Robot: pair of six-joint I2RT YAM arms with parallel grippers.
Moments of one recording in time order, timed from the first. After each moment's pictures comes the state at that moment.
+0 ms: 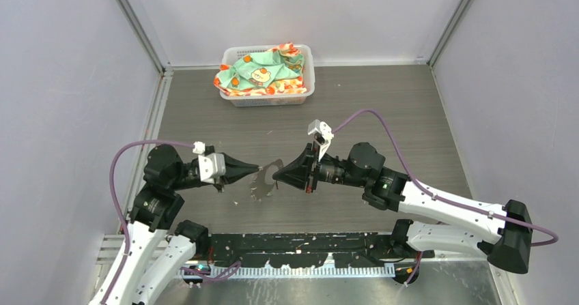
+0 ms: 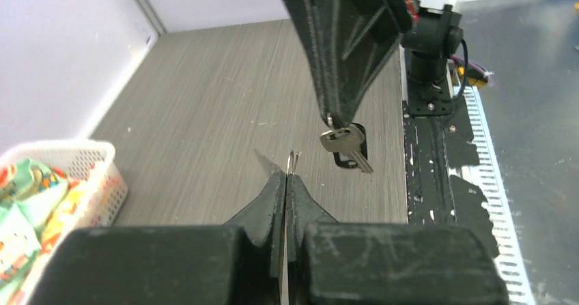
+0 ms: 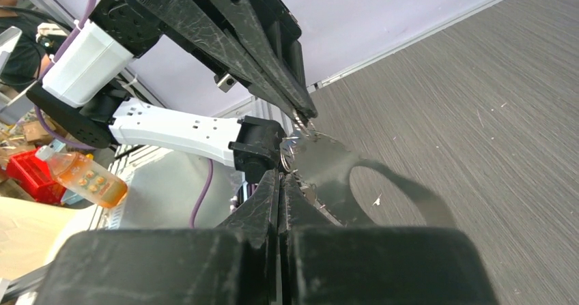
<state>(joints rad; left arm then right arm) -0.37 0.53 0.76 -0.28 1.03 0.32 1.07 0.99 0.77 0.30 -0.32 0.45</state>
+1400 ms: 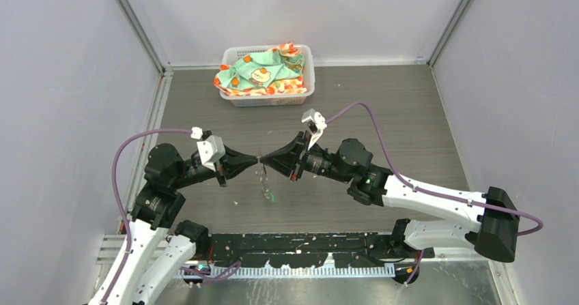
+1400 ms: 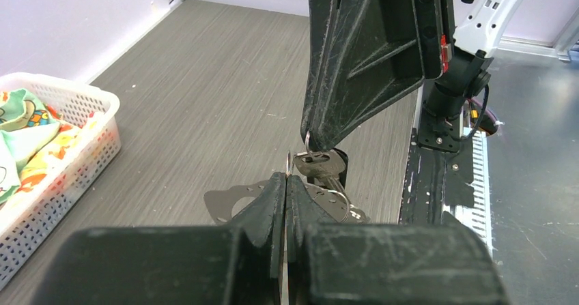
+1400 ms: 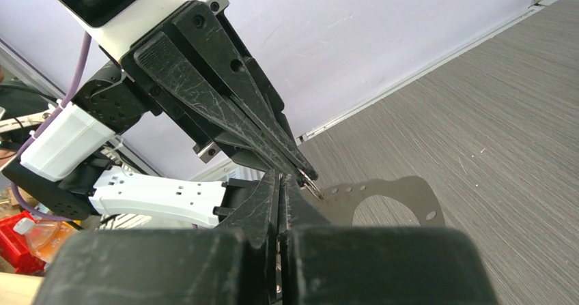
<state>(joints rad) -0.37 0.55 0.75 -0.23 0.85 0.07 1.08 1.15 0.81 0.51 -0.18 0.50</state>
